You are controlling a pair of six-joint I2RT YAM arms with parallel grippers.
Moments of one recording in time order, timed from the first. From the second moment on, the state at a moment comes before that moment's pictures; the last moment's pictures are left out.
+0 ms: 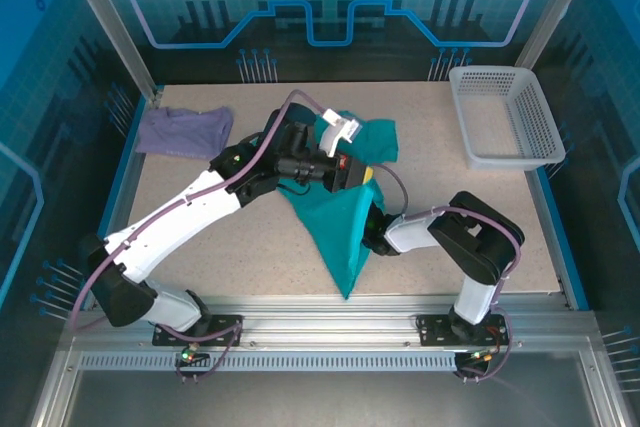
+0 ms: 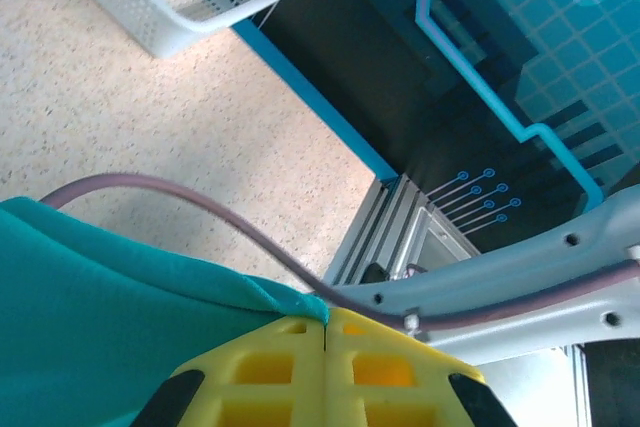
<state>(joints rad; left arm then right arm) -0.77 1.45 1.49 -0.51 0.52 -0.46 0.80 1.78 0.70 0.47 0.31 0.00</state>
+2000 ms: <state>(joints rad) -0.27 1.35 1.35 -0.51 0.01 -0.55 0.63 1.55 1.04 -0.34 -0.11 -0.01</state>
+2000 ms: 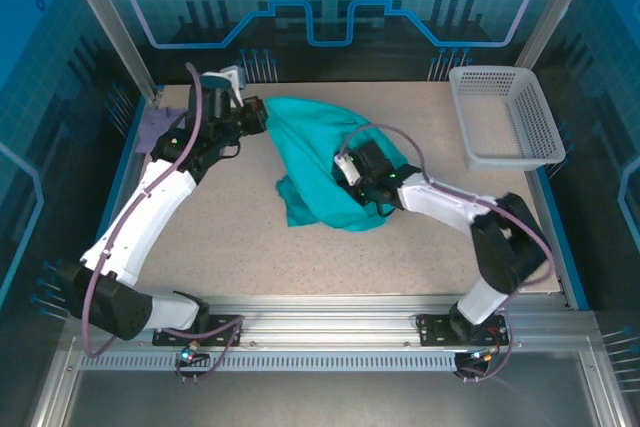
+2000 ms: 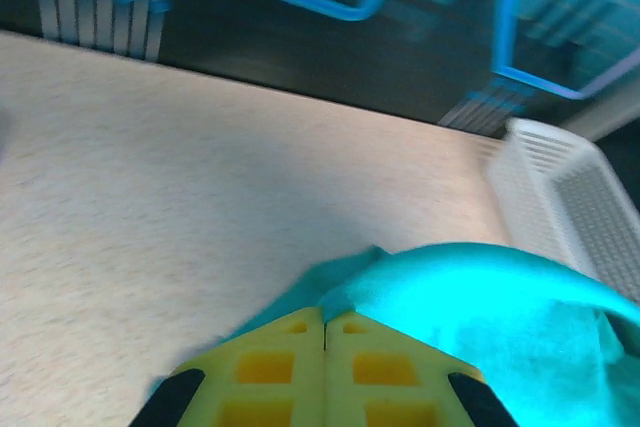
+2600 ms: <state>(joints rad) -0.25 1.45 1.29 -0.43 0.06 -0.58 0.57 1.41 1.06 -0.22 -0.33 -0.03</state>
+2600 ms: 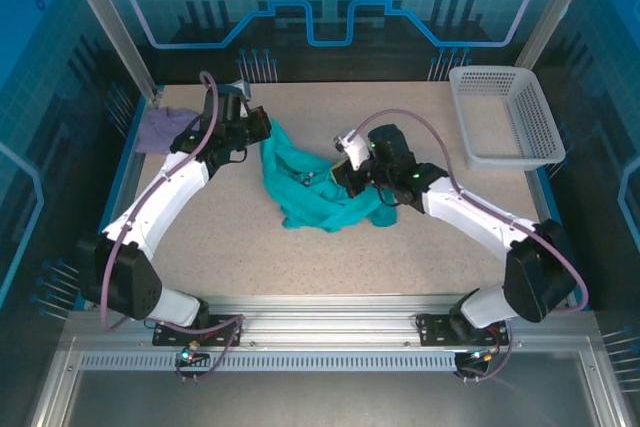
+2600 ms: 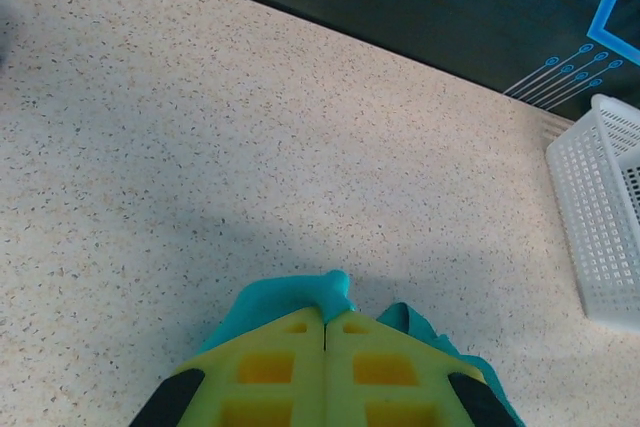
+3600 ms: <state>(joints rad) -0.38 1.43 0.83 -0.09 0.34 -0.52 0.43 1.41 1.01 -0.10 -0.63 -0.10</state>
